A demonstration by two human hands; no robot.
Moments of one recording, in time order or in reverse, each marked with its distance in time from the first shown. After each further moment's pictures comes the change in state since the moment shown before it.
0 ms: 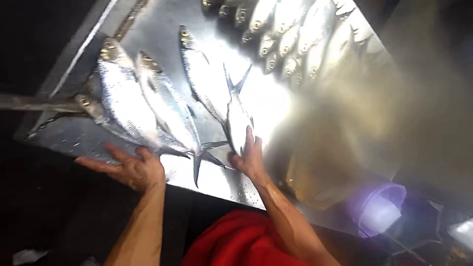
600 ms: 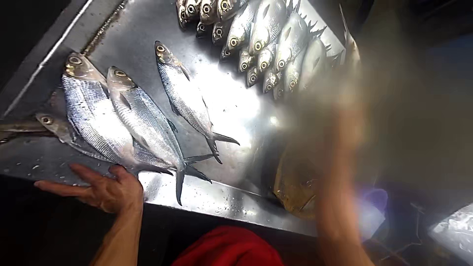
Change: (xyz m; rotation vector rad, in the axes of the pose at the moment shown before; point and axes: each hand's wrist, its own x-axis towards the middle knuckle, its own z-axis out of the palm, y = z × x) left_hand -0.001 0.004 -0.008 0.038 -0.014 -0.055; right_hand 0.091 0.024 -0.280 0.449 0.714 -0.081
